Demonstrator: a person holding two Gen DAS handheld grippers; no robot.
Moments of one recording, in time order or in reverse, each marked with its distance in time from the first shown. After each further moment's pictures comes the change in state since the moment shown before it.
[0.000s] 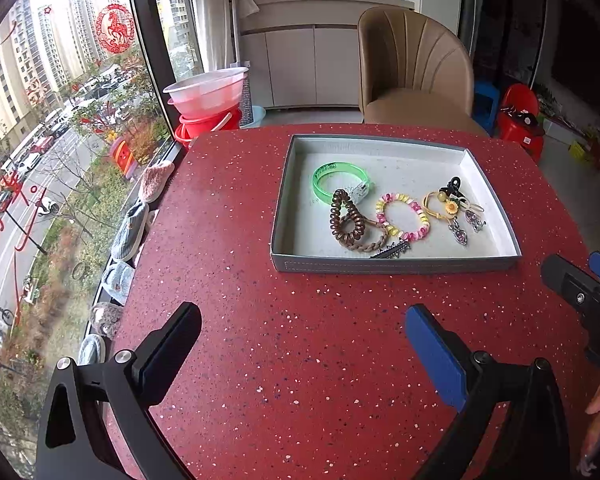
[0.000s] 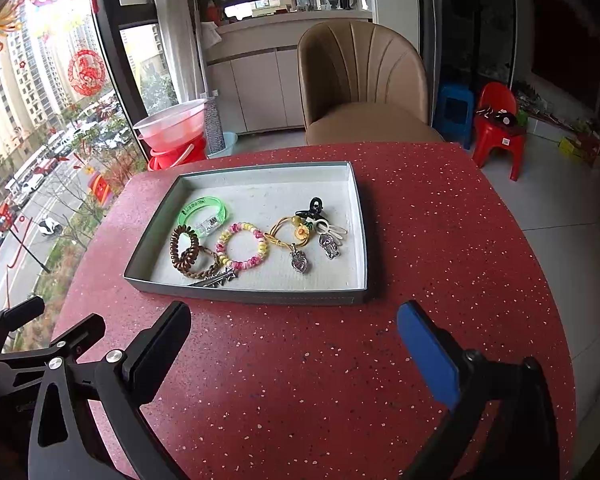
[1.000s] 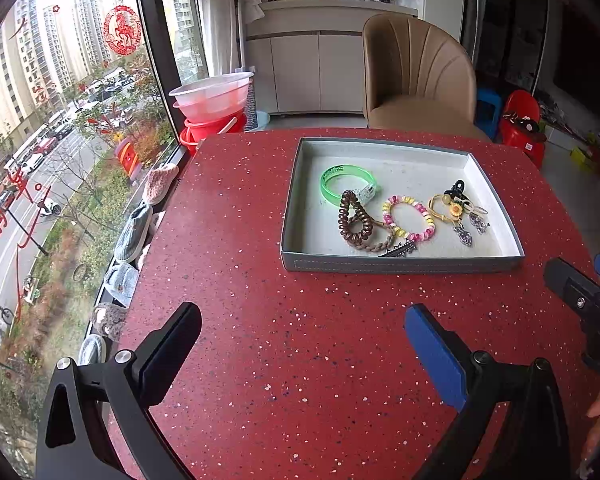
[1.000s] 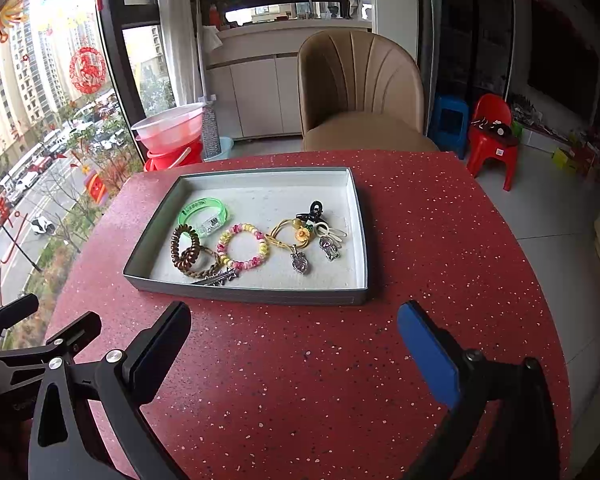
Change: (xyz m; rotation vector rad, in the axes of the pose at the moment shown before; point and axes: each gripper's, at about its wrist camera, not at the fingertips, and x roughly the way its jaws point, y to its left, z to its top) left arm -0.003 0.008 -0.008 -0.005 -0.021 0.007; right arm -0.003 0.010 -0.005 -0.024 -0.028 -0.030
